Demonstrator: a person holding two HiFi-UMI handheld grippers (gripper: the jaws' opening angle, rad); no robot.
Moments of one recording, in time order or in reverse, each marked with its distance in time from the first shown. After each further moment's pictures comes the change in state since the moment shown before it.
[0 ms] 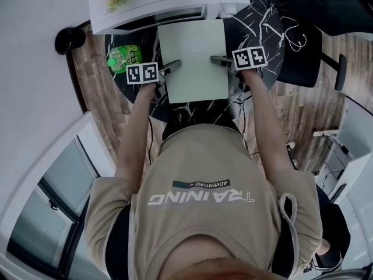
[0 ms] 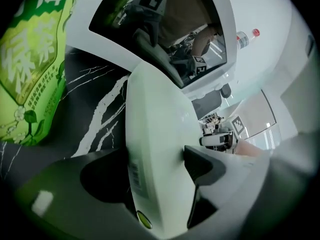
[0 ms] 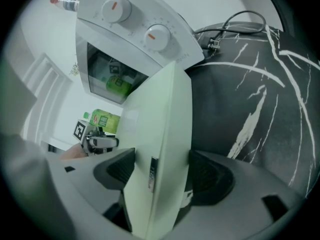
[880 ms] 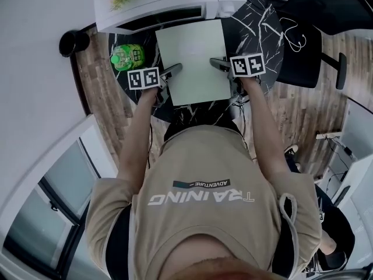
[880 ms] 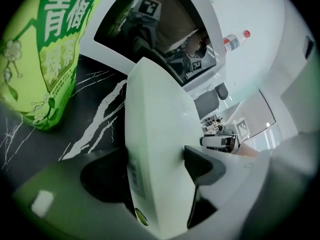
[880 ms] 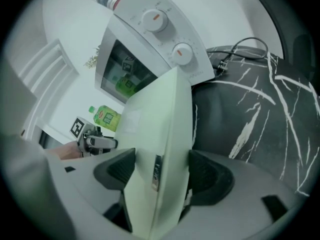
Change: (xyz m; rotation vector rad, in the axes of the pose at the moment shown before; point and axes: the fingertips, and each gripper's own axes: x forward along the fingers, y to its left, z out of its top) left arm -0.015 -0.012 -0.011 0.012 -0.061 0.000; right arm -0.014 0.022 -0.002 -0.132 -0.107 -0.066
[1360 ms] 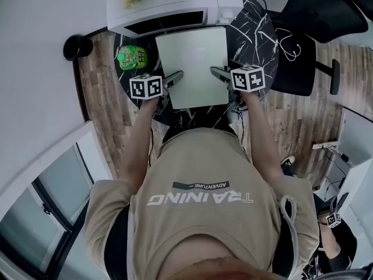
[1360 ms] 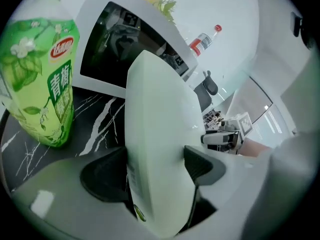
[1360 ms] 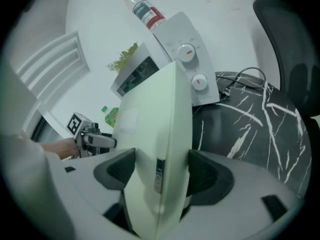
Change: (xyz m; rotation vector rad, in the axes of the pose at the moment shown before) left arm -0.035 -0.037 0.000 0.173 -0.073 0.040; right arm -0.039 0.041 0.005 -0.151 -0.124 -0.029
